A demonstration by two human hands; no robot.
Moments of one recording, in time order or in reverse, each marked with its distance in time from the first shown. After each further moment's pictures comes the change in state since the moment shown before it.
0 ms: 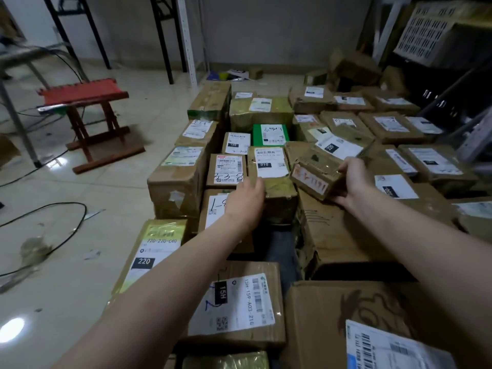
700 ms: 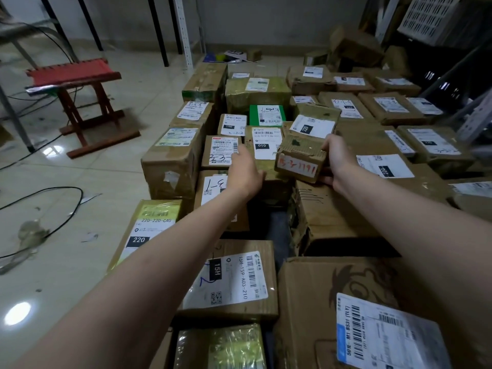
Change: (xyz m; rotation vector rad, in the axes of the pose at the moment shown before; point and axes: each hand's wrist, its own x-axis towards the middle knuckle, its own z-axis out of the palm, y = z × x) left_hand 0.017 0.012 -0.005 -0.651 0.116 -0.293; right_hand 0.003 0.011 0.010 -0.221 -0.099 -0.107
